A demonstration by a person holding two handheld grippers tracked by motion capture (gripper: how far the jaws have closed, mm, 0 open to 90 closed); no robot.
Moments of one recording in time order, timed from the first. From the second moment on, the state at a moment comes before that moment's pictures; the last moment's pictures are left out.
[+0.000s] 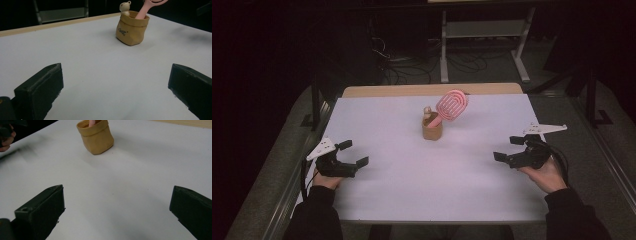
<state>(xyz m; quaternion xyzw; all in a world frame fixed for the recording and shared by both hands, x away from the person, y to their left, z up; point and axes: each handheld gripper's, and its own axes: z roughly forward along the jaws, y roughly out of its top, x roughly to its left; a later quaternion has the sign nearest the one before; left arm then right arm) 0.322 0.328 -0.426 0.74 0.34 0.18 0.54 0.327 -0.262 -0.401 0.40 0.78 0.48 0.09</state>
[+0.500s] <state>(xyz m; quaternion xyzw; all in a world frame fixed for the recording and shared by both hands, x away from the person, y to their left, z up) 0.322 0.329 -0.427 0.74 0.34 0.18 0.54 0.305 -0.270 -0.425 0.40 0.78 0.47 0.11</state>
